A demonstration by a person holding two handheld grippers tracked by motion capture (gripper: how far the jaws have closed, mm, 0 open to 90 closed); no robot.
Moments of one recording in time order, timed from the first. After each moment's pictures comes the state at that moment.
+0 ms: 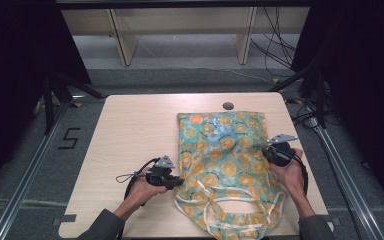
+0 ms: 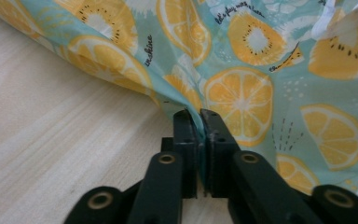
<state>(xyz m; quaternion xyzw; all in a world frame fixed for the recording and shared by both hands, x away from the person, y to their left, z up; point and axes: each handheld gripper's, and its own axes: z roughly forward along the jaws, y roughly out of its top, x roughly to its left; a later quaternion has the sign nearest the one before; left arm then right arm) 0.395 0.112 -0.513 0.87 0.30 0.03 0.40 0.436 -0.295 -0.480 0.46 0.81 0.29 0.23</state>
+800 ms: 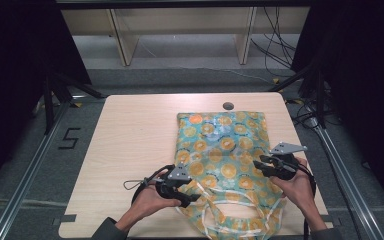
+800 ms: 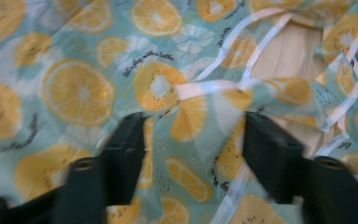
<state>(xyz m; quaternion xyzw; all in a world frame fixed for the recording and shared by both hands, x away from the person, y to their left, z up) 0.350 0.067 -0.473 0.90 0.21 0.05 0.39 0.384 -0.282 -0.452 0.40 0.82 0.36 0.18</state>
